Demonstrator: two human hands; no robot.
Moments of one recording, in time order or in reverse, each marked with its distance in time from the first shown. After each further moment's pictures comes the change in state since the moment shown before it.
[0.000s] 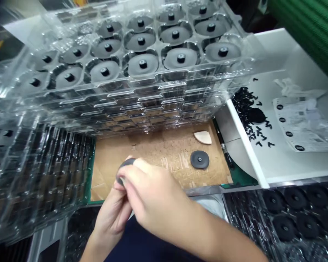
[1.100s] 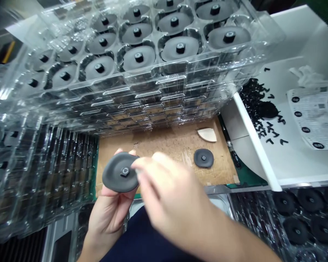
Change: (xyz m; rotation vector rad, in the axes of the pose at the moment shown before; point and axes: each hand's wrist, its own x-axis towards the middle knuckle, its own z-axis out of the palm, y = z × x) left_hand -0.004 0.016 0.011 0.075 -0.055 0.122; right_hand -0.018 -0.001 -0.023 -0.121 0.195 0.014
